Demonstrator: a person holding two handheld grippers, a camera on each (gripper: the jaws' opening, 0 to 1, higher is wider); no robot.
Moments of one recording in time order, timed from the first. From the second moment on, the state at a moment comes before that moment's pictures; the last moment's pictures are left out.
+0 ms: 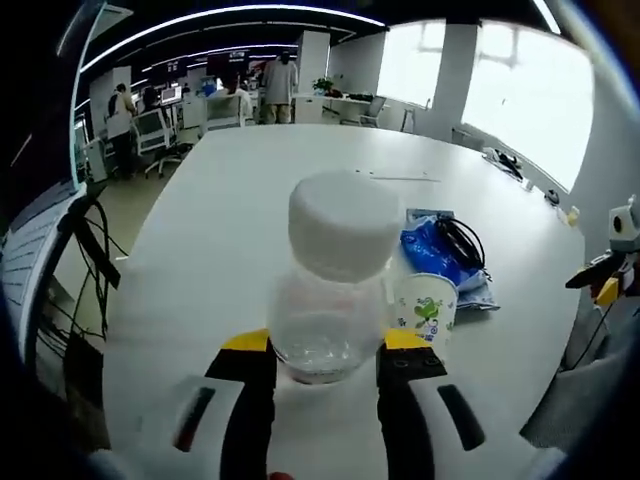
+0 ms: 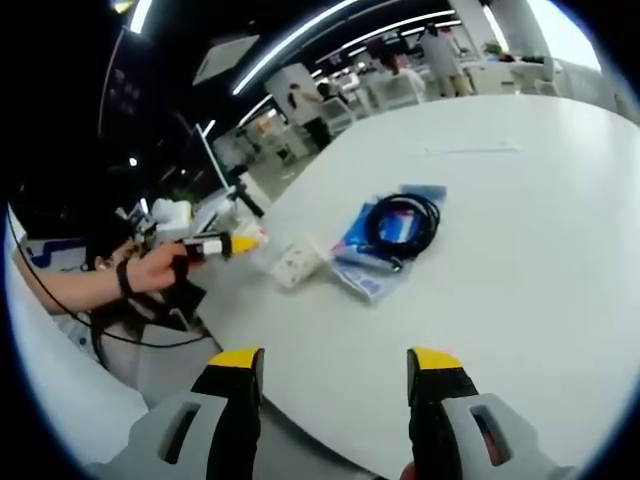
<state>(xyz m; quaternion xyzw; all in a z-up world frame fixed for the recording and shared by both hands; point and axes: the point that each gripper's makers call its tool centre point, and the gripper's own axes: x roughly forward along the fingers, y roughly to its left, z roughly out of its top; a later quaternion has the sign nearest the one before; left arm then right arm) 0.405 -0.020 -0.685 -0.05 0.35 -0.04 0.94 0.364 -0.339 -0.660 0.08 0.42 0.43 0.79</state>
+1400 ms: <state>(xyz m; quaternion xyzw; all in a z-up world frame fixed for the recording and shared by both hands) 0.495 0.004 -0.692 -0.10 0.36 0.01 0.93 0.368 -0.346 -0.657 0.07 0.43 0.42 0.80</state>
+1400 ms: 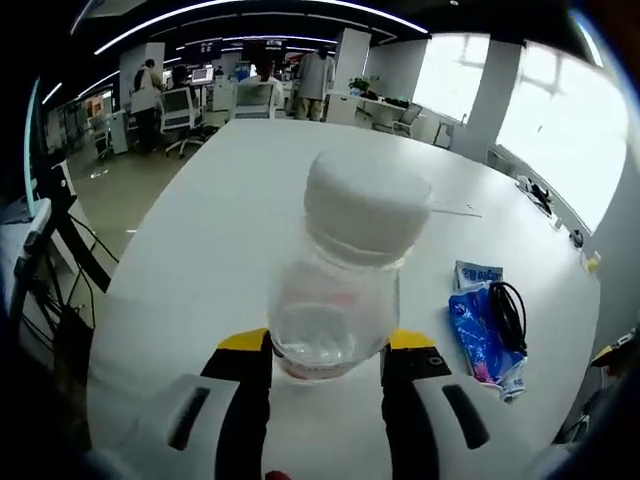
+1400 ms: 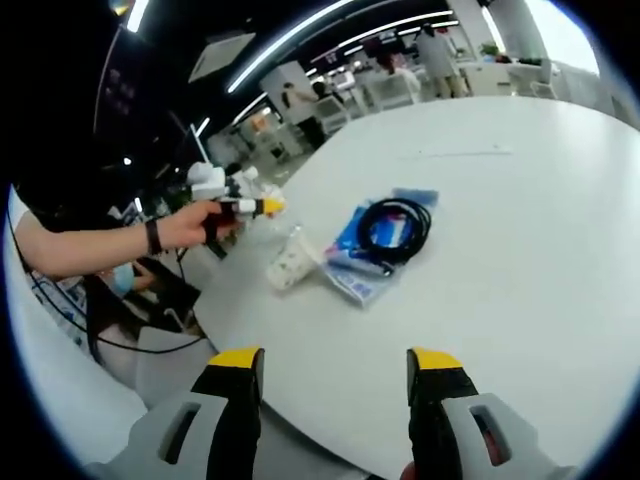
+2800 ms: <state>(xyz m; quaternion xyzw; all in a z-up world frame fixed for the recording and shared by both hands) 0.381 -0.013 -0.699 -0.11 0.38 0.00 0.92 0.363 -0.336 -0.652 0.08 0.41 0.45 0.79</state>
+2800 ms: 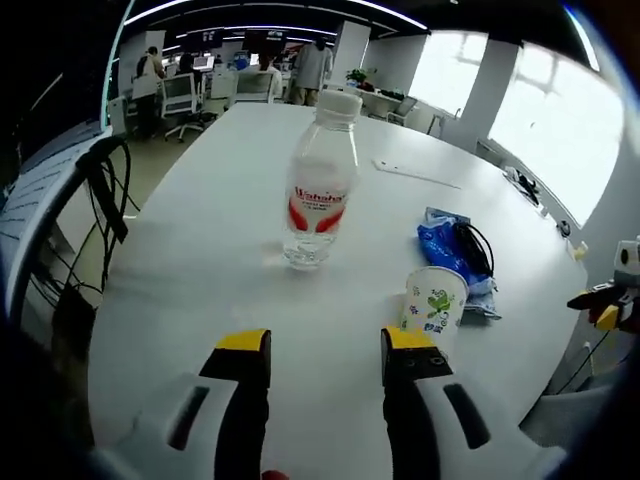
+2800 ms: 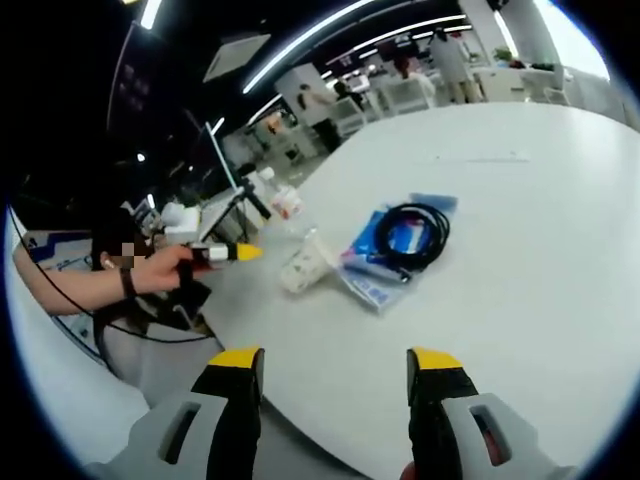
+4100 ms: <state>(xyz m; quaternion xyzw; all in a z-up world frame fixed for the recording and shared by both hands) 0.375 -0.089 -0.706 0.02 0.40 -0.15 0.90 0.352 -0.344 -0.651 0.08 0.41 0.45 0.79</state>
